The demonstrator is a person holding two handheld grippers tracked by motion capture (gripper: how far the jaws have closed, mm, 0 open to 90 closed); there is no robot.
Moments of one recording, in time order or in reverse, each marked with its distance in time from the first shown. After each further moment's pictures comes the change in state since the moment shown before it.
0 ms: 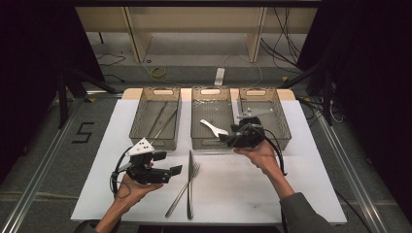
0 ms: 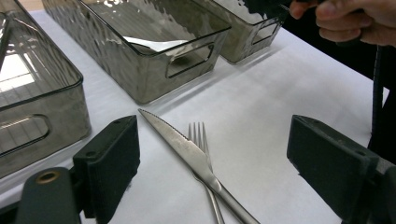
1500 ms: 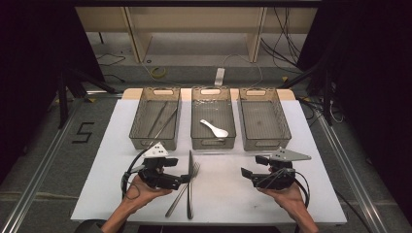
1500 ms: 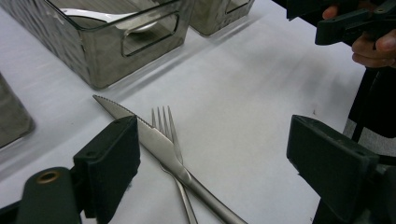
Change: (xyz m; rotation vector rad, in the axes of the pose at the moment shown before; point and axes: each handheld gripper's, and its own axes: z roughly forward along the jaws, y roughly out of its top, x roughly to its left) left arm -0.018 0.000 0.023 0.116 -0.080 0.043; right arm 0.009 -0.104 -0.066 -0.094 0.025 0.049
